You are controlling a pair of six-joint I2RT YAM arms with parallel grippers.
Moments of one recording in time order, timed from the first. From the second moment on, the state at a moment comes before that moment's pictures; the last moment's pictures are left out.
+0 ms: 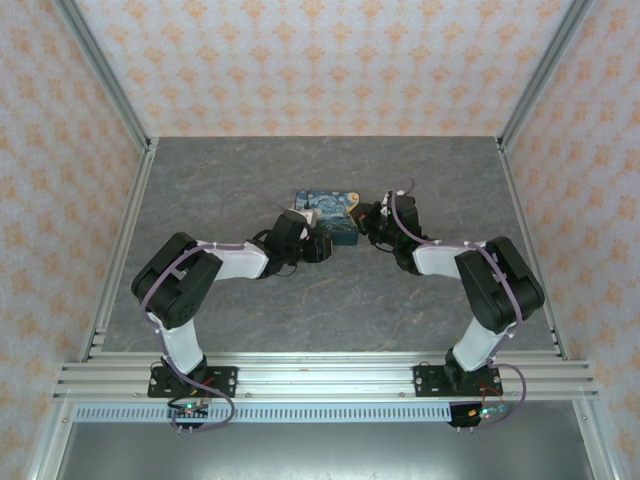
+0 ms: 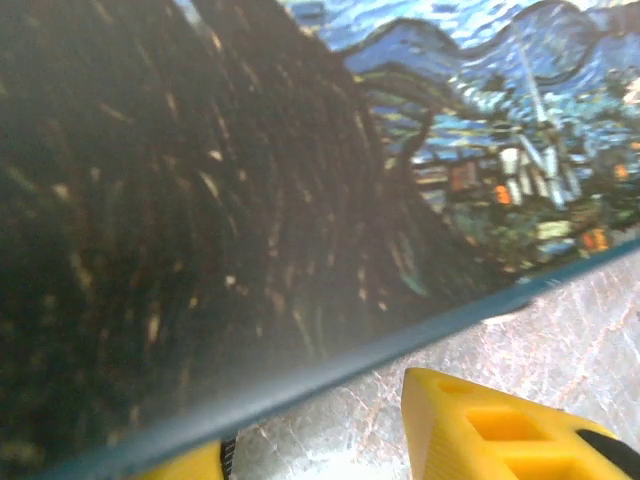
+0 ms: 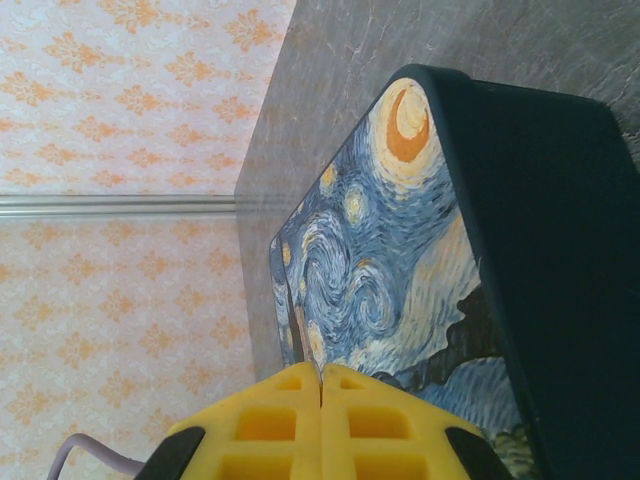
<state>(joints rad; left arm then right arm) -0.57 1.83 0.86 0.22 0.16 -0.57 0.41 1.70 0.74 0.59 -0.31 1.29</state>
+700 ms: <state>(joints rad) -0.63 1.89 0.86 0.33 0.02 -0.51 0.41 1.75 0.75 0.61 -0.33 1.30</state>
